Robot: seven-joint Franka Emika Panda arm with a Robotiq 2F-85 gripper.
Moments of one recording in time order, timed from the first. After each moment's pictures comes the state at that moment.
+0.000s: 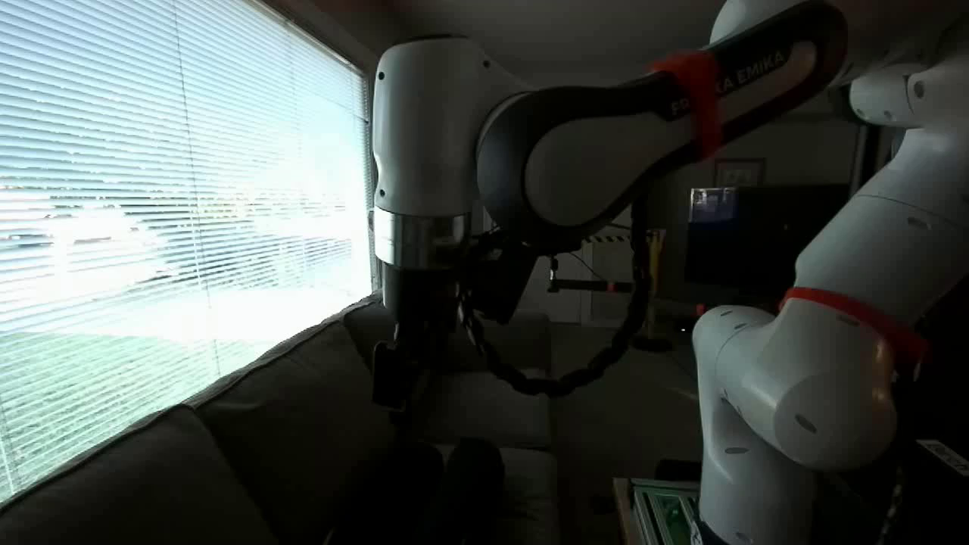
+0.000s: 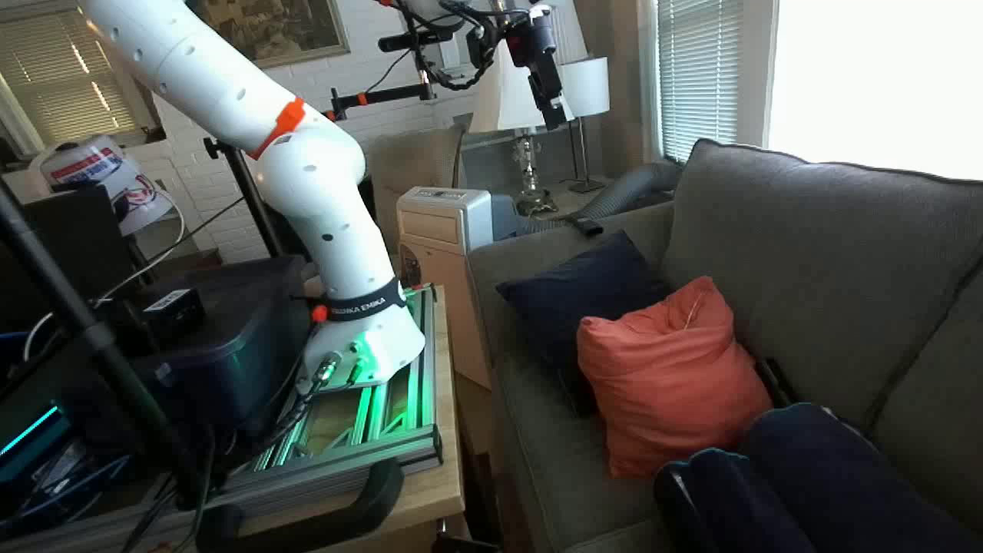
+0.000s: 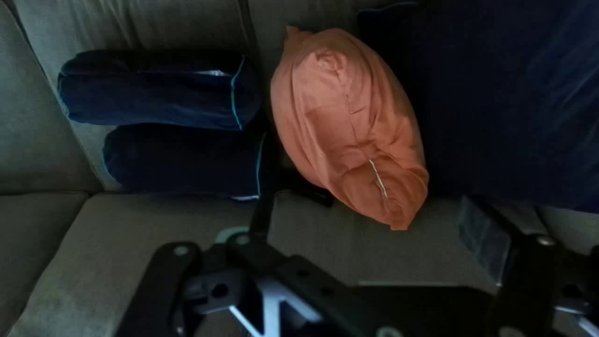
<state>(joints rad) -0.02 -0.62 0.29 -2.57 -0.09 2.06 0.36</state>
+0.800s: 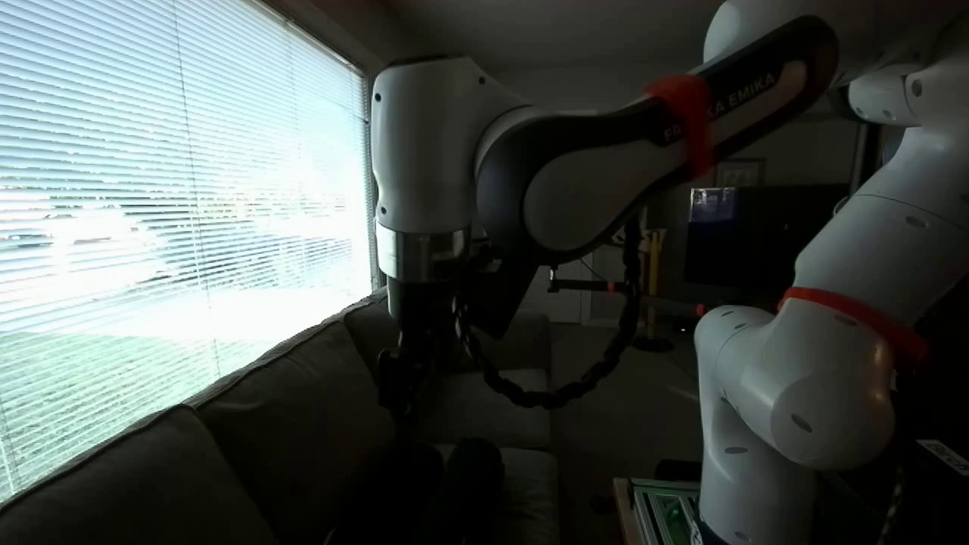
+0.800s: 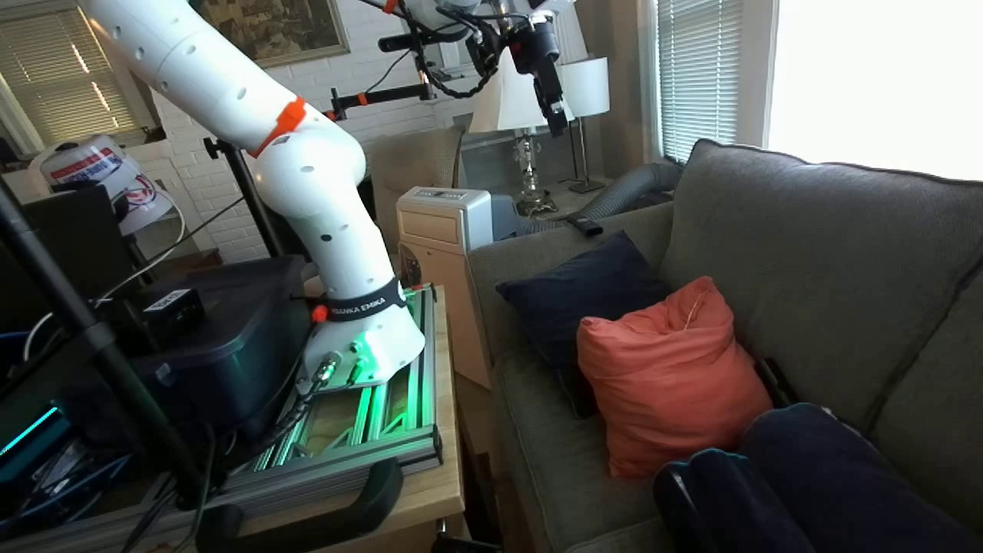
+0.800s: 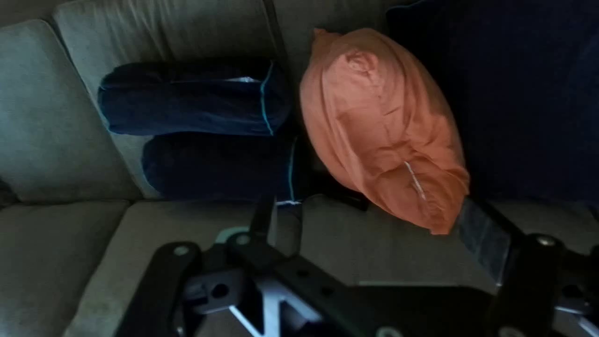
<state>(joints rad) -0.04 -0.61 0.30 -2.58 -0.17 2.06 0.45</state>
